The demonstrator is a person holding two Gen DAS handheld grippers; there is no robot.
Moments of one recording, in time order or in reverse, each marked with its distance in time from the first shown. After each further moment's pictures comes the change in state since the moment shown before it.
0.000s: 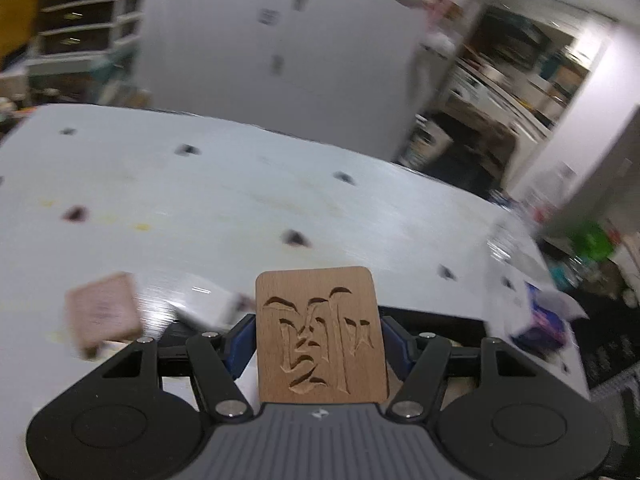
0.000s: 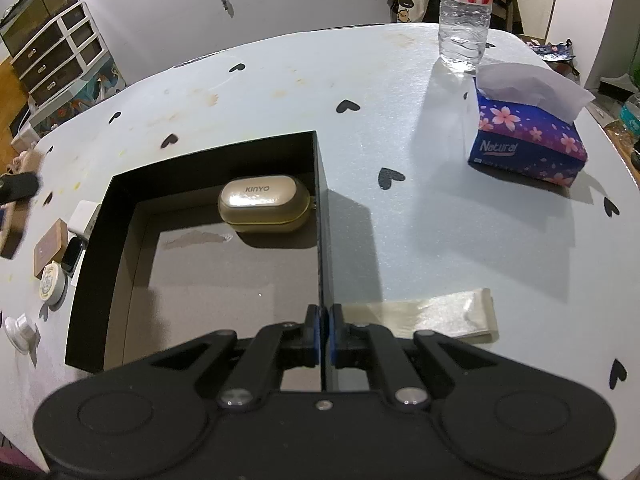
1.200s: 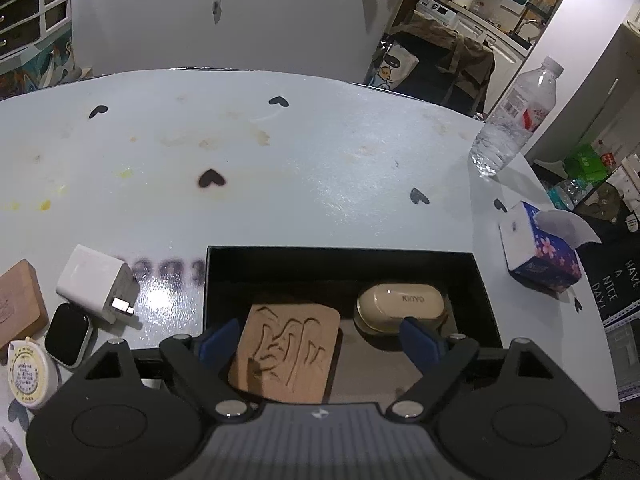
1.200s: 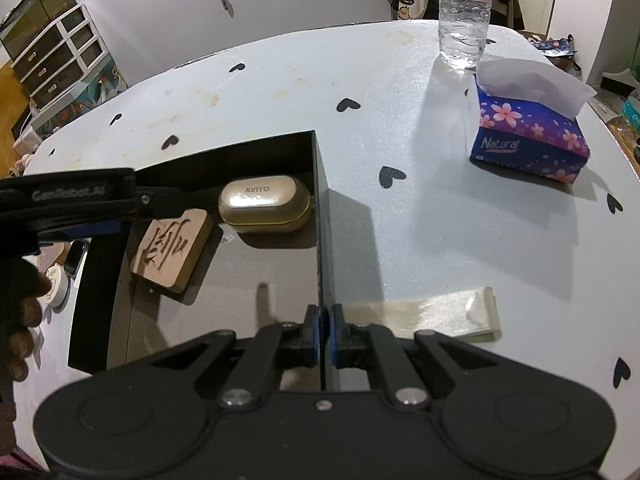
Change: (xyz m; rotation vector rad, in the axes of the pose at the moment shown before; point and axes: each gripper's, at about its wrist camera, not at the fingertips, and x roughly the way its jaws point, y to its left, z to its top) left arm 0.076 -0.055 -0.018 0.130 0.162 0.007; right arm 0.001 -0.002 0.000 0.007 0.005 0.012
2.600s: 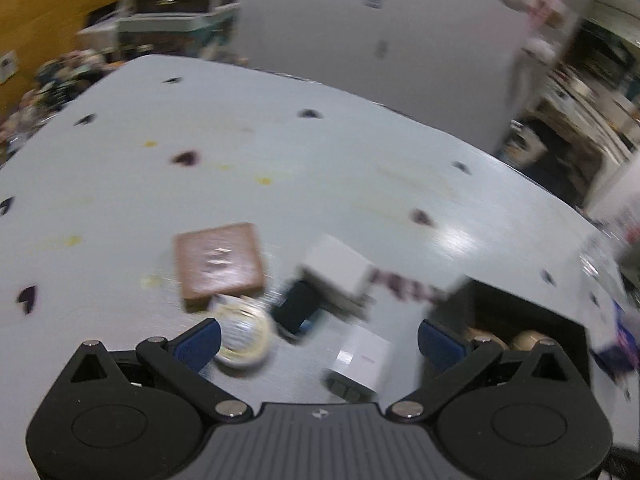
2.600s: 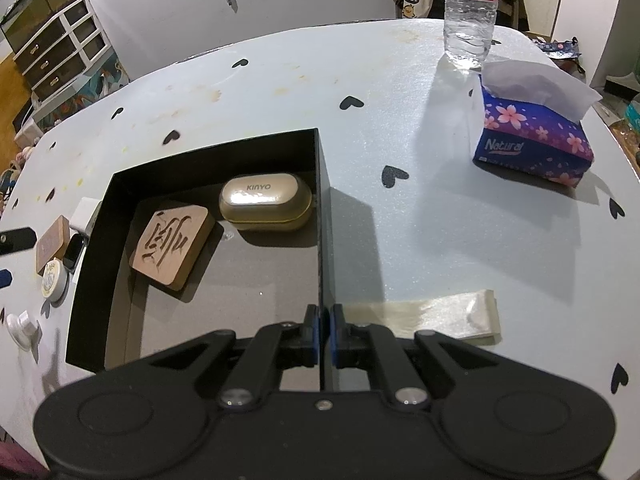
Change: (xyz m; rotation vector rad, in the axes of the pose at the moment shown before) left arm -0.075 0.137 -0.031 -0.333 -0.120 0.254; right arm 0.002 0.001 0.002 -0.023 0.012 -0.003
